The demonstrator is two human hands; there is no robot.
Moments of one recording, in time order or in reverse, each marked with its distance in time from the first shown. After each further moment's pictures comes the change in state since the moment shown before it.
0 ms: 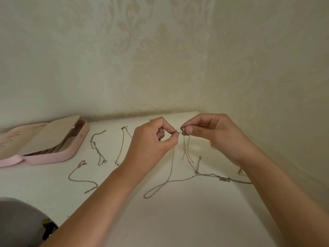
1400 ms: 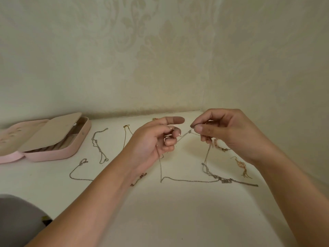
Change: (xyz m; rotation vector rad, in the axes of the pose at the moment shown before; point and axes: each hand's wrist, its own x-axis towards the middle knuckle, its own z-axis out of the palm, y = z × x) left_hand 0.008 0.008 -0.012 -0.898 -0.352 -0.430; right_hand -0.001 -0.005 -0.009 -0.016 -0.041 -0.081
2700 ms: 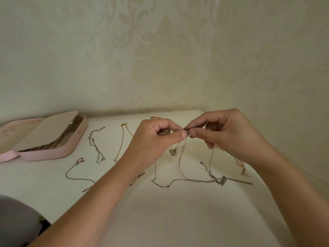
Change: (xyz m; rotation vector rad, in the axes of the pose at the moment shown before) left_hand -0.007 -0.003 0.003 0.599 0.126 0.238; right_hand -0.004 -0.005 0.007 -0.269 0.021 -0.026
